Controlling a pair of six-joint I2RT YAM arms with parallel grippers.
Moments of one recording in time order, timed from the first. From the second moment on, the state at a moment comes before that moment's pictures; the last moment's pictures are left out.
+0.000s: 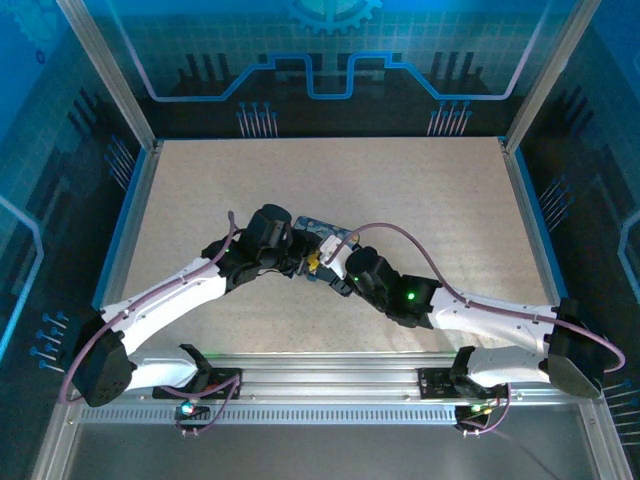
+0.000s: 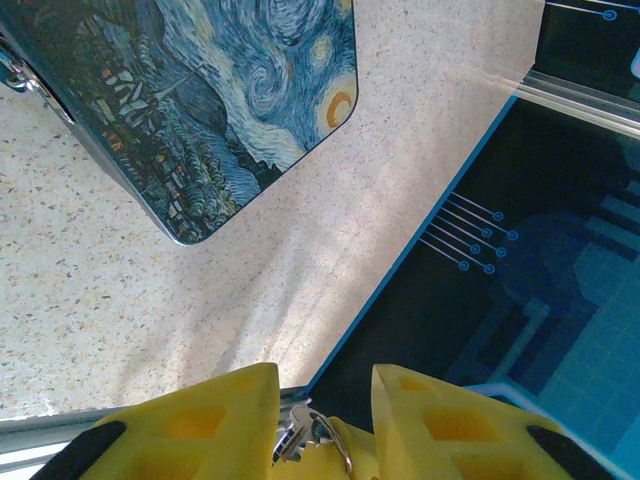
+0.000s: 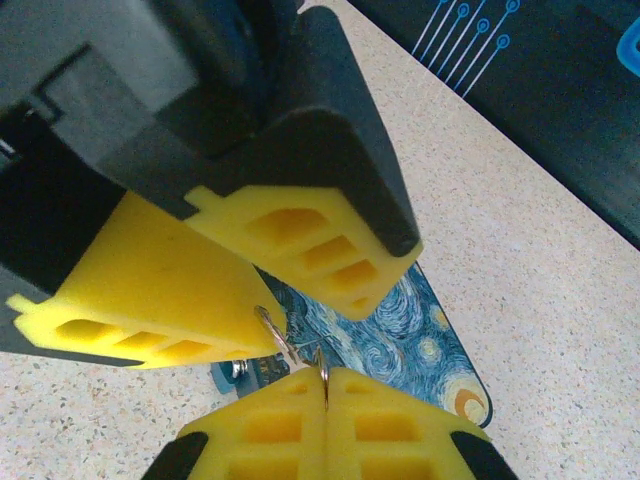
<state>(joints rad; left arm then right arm) -0.67 1.26 0.92 -0.33 0.24 -1.72 1.05 1.21 0.77 -0.06 0.40 -0.15</state>
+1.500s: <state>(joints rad) -0.68 1.00 0.81 -0.11 0.22 -0.82 0.50 1.24 0.73 0.16 -0.78 0.54</state>
